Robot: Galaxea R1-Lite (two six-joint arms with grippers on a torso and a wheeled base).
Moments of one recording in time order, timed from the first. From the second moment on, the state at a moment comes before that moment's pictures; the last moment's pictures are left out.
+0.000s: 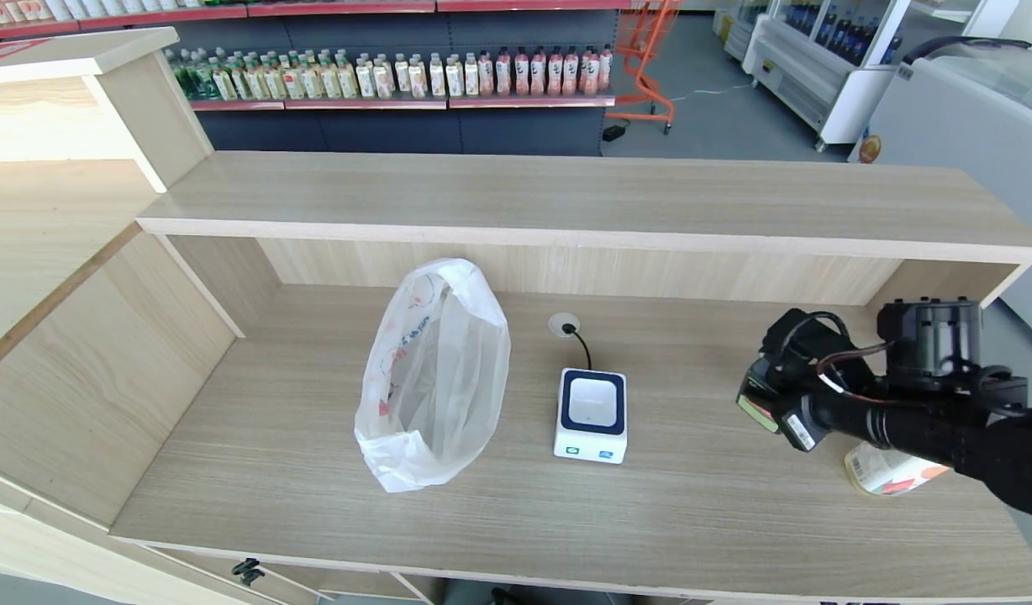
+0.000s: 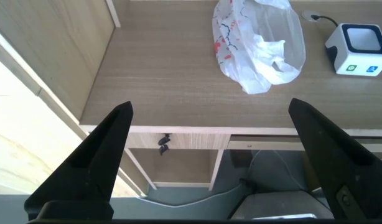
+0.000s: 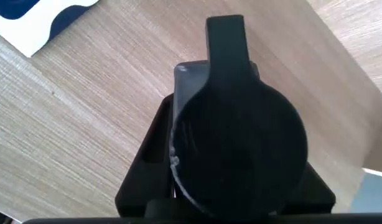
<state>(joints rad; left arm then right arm) 0.00 0.00 0.00 0.00 -0.06 0.03 0.15 1.73 -0.63 -0.65 0.05 -0.66</state>
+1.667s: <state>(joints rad) 0.00 0.00 0.00 0.00 -0.06 0.03 0.42 1.64 -0.50 -0.38 1.23 -2.80</state>
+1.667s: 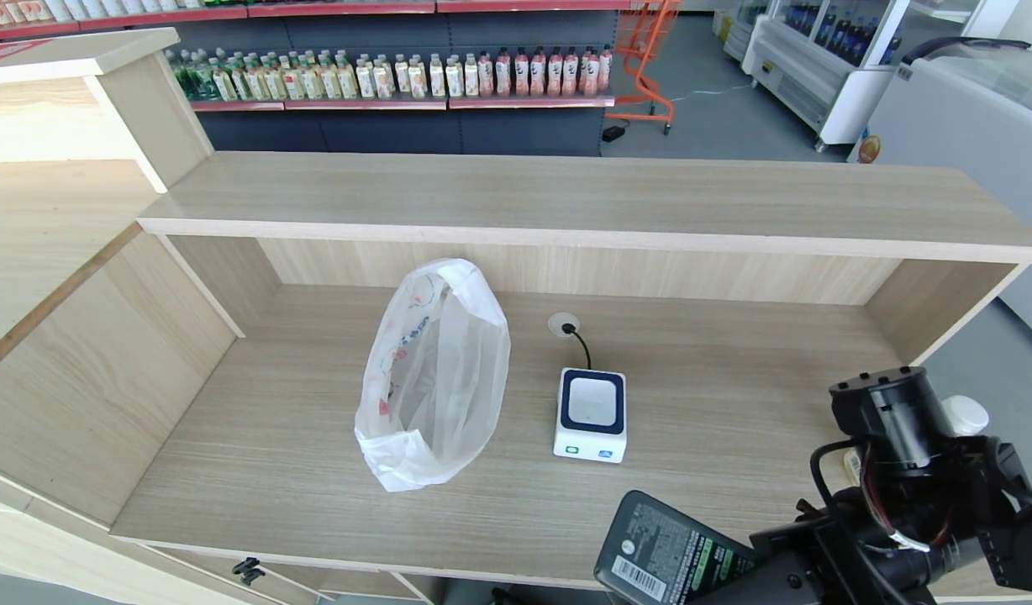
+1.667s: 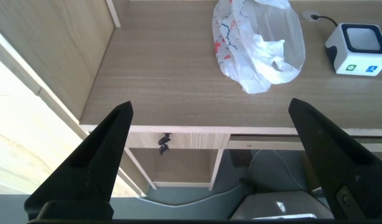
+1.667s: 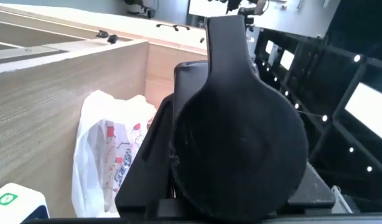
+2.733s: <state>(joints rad) 0.00 0.00 0.00 0.00 -0.06 0.03 0.39 1.52 -0.52 -0.46 1.18 -2.35</state>
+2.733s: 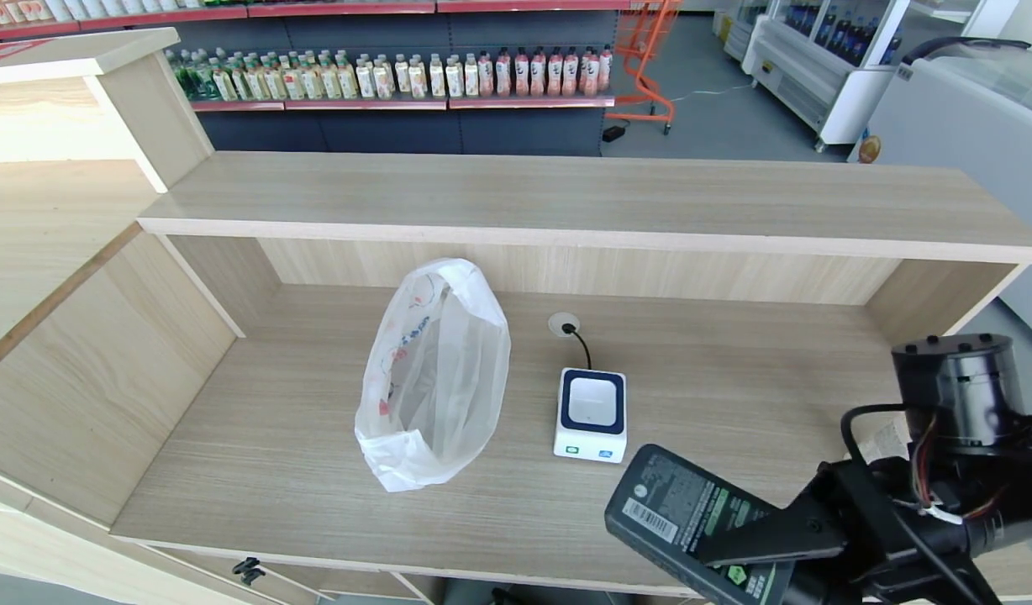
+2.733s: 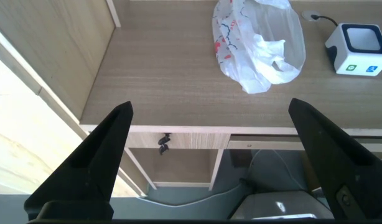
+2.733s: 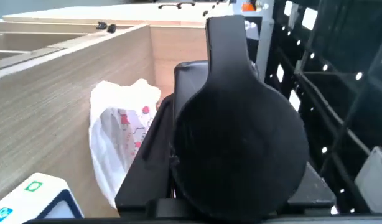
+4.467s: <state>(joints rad) 0.00 0.00 0.00 0.00 -0.06 0.03 0.39 1.87 -0.81 -0.59 0.21 0.35</state>
